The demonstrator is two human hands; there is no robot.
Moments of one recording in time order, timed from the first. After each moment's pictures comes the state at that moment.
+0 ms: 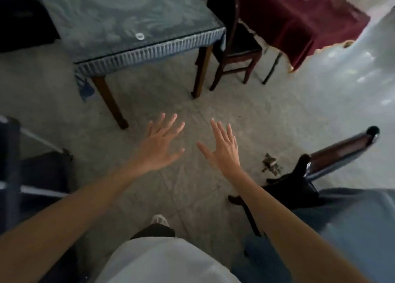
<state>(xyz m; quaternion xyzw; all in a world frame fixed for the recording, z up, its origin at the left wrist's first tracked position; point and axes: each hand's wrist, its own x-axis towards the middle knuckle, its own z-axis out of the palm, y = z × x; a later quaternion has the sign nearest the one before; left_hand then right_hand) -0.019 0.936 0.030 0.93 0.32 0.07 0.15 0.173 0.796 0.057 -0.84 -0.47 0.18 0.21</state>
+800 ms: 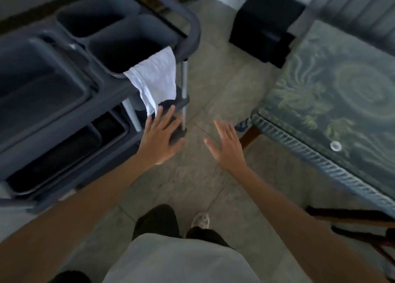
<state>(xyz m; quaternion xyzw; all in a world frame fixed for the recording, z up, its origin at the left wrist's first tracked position) -0.279 1.087 0.038 0.58 0.80 0.12 0.09 -0.066 1.217 0.038 -0.40 -0.85 0.31 0.10</state>
